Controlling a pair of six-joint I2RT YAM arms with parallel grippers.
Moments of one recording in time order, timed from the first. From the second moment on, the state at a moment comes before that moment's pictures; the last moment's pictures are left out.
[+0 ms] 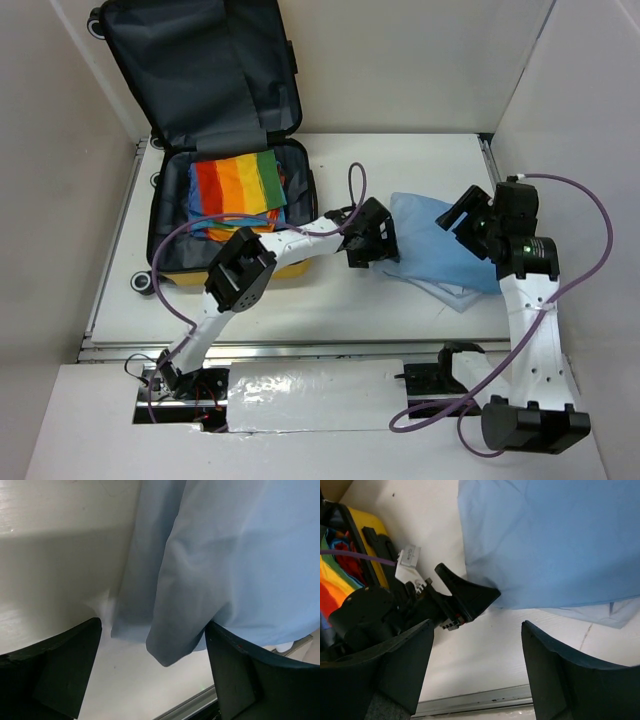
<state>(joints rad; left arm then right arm) -0.89 2.28 1.85 -0.51 0.05 -1.00 -0.10 0.95 1.16 -0.91 -0.08 0.62</state>
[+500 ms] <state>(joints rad) -0.89 2.32 1.88 -0.45 0.06 -1.08 -0.12 0.91 1.16 -0.95 -0.13 0.61</state>
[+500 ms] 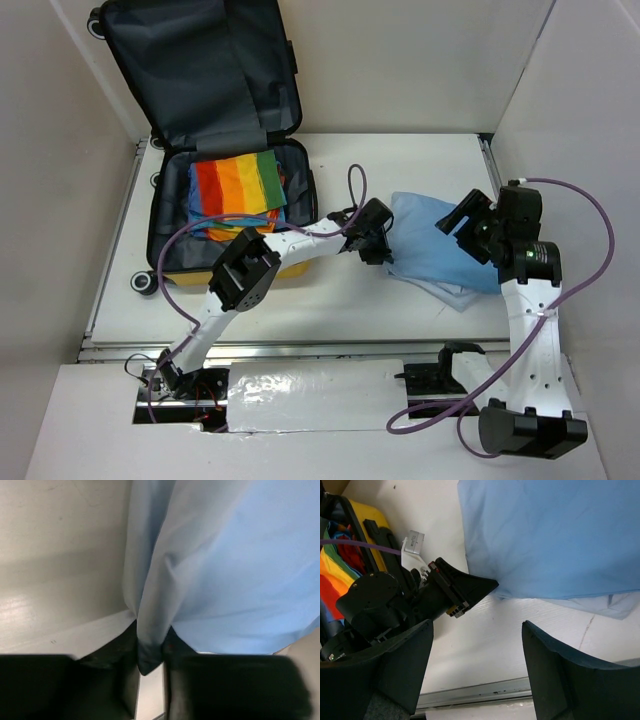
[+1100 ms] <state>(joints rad) -0.81 2.10 1.67 -0.51 -0.02 -0.70 -0.19 0.99 0.98 -0.90 -0.14 0.61</state>
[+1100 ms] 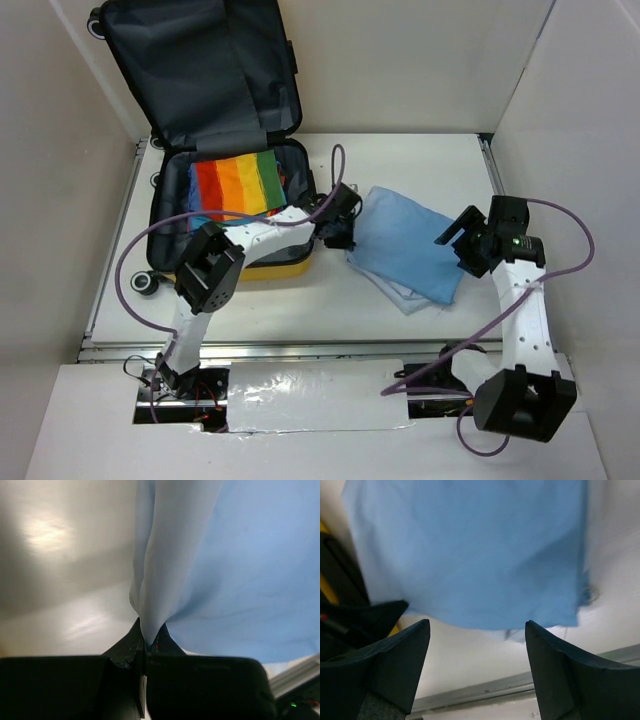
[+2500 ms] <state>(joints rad) -0.67 2.15 1.78 -0.47 0.01 -0.34 -0.29 1.76 1.02 -0.38 -0.23 0.92</state>
